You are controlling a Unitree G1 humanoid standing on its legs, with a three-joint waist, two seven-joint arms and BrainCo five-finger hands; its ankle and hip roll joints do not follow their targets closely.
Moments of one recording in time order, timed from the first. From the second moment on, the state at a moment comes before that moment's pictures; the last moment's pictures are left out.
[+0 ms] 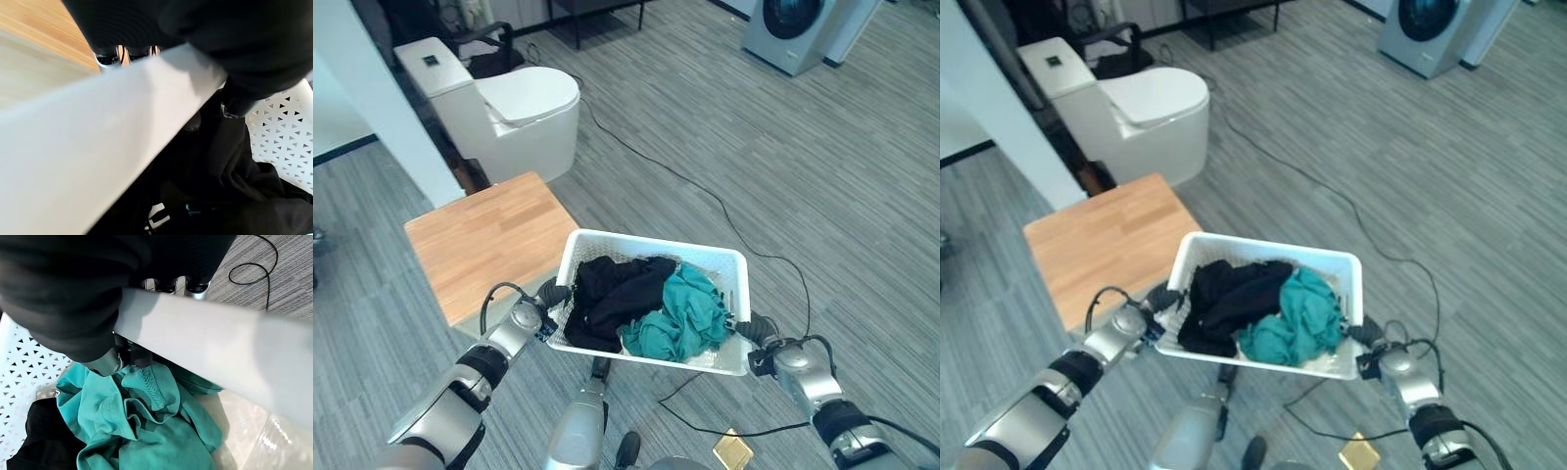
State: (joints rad) left arm -0.57 0.50 -0.63 0.78 -0.19 0.10 0.03; right arm -0.25 -0.49 0.31 0.63 0.31 0.10 0.05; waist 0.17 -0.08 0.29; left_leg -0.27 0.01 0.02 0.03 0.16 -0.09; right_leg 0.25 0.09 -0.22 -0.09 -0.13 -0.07
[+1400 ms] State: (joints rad) left arm -0.51 0.47 -0.51 0.75 -0.16 0.09 0.04; right arm -0.22 -0.50 0.26 0.52 0.28 0.11 0.02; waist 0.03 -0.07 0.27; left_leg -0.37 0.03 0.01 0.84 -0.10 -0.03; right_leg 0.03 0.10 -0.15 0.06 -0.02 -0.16
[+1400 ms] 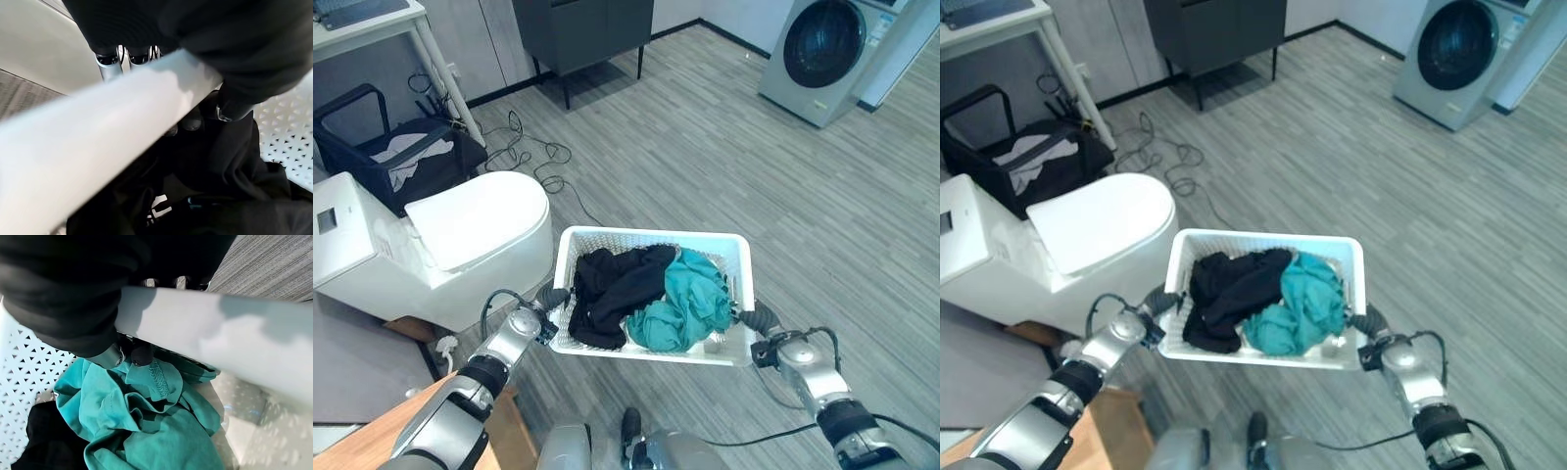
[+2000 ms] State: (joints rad) left arm -0.48 0.55 -0.50 0.74 -0.18 0.10 0.03; right arm -0.25 -0.40 0.29 0.58 0.26 0.11 0.03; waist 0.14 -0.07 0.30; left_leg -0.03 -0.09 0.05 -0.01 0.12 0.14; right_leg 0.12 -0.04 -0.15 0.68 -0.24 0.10
